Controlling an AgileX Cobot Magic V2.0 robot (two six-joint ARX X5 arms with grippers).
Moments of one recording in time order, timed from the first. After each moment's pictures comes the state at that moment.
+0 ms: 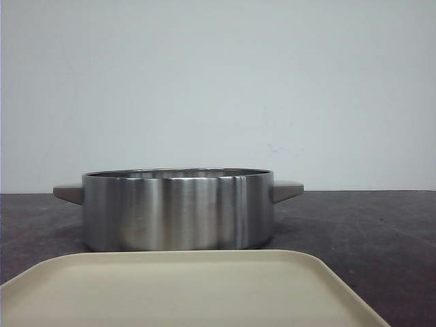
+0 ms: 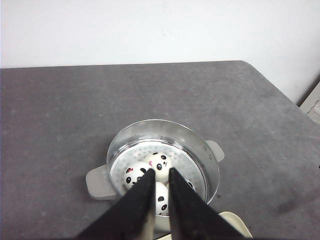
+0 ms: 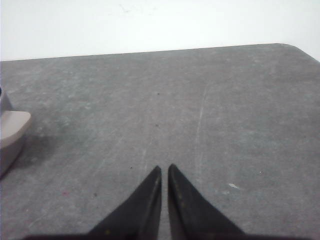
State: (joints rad) left arm -0.60 0.70 1.31 -0.95 -0.11 -0.25; right arm -0.02 0.00 0.01 -0.16 -0.10 0.12
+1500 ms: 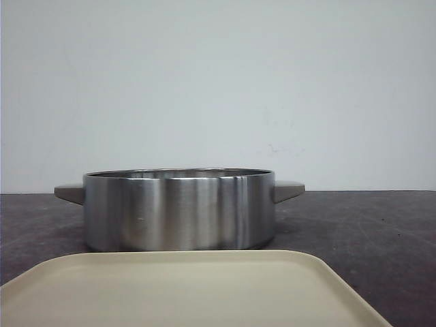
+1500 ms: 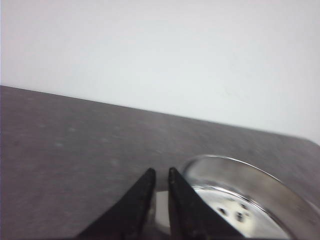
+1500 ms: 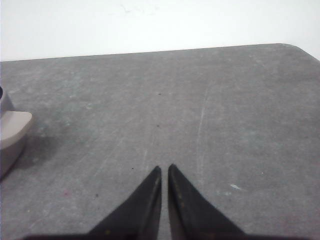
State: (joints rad) left arm -0.09 0.12 0.22 -0.08 0.10 -0.28; right arm -0.02 0.00 0.01 -0.16 -0.10 0.12
